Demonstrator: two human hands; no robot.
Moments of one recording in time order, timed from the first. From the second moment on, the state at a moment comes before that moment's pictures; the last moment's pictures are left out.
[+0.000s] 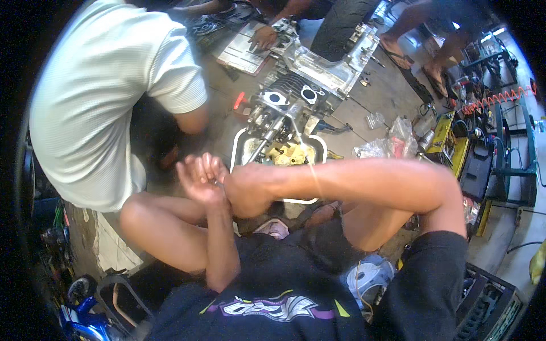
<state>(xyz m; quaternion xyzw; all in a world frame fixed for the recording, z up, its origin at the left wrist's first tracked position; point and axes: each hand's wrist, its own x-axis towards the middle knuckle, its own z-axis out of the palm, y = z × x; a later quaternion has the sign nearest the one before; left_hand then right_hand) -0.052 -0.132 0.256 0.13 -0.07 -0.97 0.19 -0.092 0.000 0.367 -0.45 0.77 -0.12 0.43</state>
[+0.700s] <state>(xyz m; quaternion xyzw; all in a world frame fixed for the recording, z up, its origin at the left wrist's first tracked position) -0.064 -0.115 0.223 0.02 0.04 -0.99 0.14 -0.068 -0.037 0.361 -0.26 0.90 -0.06 0.36</state>
